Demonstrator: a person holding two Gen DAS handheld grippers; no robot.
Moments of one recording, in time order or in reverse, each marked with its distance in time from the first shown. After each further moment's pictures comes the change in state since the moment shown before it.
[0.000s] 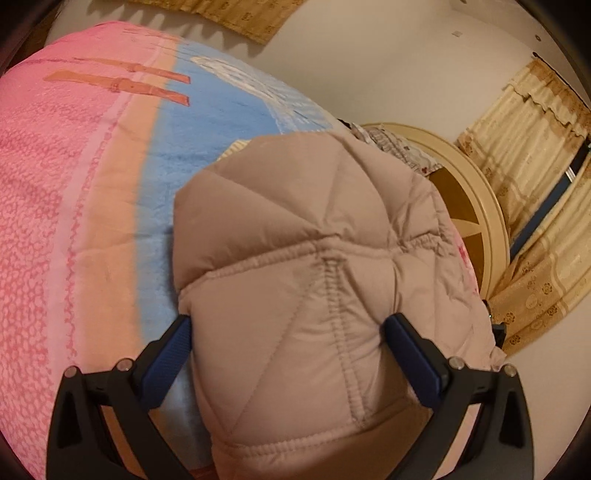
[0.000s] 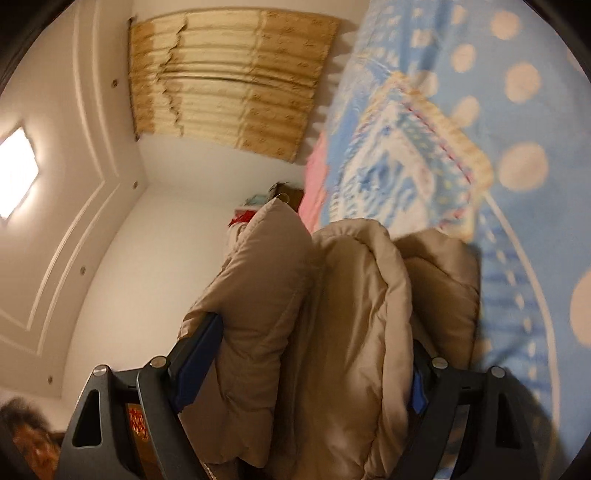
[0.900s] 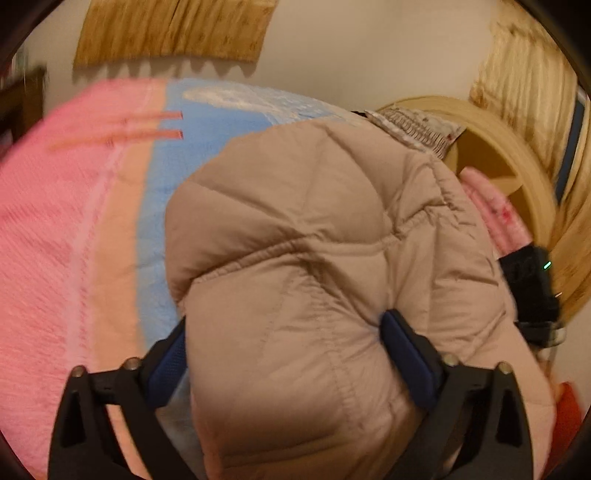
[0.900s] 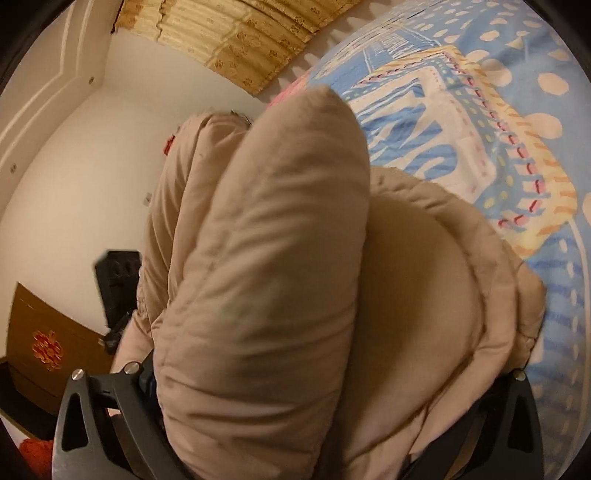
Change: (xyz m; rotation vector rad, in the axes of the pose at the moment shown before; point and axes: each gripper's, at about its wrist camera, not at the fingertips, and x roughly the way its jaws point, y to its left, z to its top) left arm 0.016 -0.059 -0.018 0.253 -0.066 0.309; right arm 0.107 0.029 -0.011 -0.271 0.277 -0.409
